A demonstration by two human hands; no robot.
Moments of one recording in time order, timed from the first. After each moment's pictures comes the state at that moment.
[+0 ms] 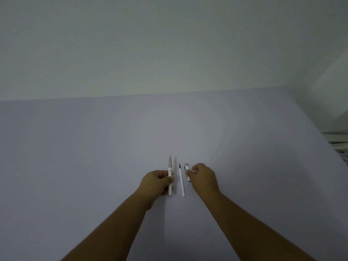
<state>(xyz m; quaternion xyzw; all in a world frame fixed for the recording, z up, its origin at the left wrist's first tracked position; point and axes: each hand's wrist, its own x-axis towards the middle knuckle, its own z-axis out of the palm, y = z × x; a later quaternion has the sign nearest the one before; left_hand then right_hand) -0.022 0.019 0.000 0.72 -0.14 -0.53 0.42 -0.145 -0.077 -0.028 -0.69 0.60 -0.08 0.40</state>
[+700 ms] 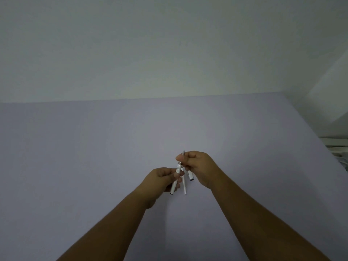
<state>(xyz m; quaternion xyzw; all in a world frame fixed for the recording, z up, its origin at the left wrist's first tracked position) -0.027 0.038 0.040 0.67 -0.23 -0.56 0.44 -0.135 -0.082 0.029 -0.58 0.39 -0.15 0.70</state>
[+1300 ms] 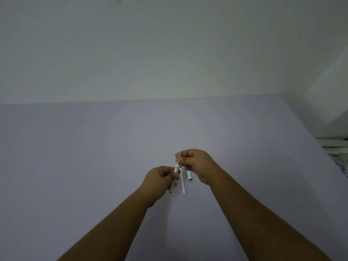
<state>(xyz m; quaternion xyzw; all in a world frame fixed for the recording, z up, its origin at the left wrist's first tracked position) -0.033 0.036 0.041 0.73 -0.27 -0.48 0.40 -0.132 -0.086 0.036 -0.59 0.42 -0.11 0.68</state>
